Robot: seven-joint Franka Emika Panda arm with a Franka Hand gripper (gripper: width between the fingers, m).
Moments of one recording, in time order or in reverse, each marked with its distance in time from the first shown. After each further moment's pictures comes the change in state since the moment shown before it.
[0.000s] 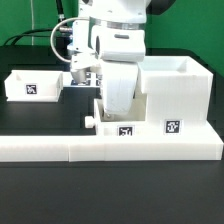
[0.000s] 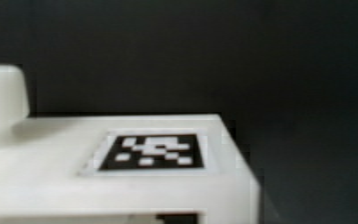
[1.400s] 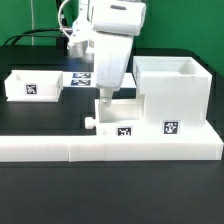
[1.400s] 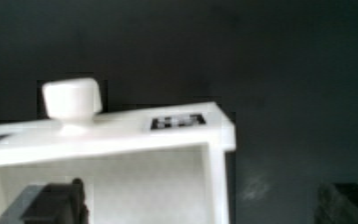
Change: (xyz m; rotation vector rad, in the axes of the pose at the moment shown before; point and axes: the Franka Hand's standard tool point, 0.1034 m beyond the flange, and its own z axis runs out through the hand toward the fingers) arm -0.022 0.006 -0.048 0.036 -0.027 0.087
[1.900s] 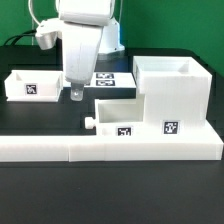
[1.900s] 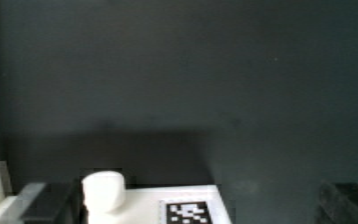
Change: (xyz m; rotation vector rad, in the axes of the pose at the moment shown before) arm -0.036 0.005 -0.001 0.013 -0.006 -0.056
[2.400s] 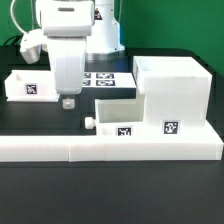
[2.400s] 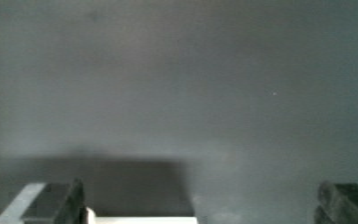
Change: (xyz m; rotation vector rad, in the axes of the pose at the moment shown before) arm -0.019 -0.008 0.027 0.043 0.155 -0.092
